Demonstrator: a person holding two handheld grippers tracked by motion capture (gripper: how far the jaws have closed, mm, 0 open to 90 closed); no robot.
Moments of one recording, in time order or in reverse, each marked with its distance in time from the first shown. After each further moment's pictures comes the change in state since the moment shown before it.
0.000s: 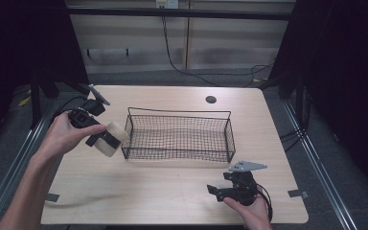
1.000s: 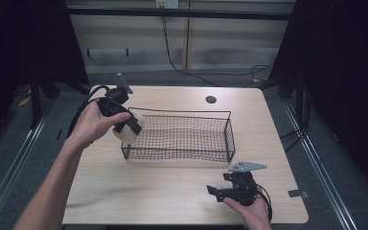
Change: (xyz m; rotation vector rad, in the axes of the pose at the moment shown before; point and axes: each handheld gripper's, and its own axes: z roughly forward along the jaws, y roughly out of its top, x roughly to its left) left arm -0.023 0.058 0.025 0.001 0.099 -0.135; right arm 0.000 -0.001 0.000 0.005 0.004 0.006
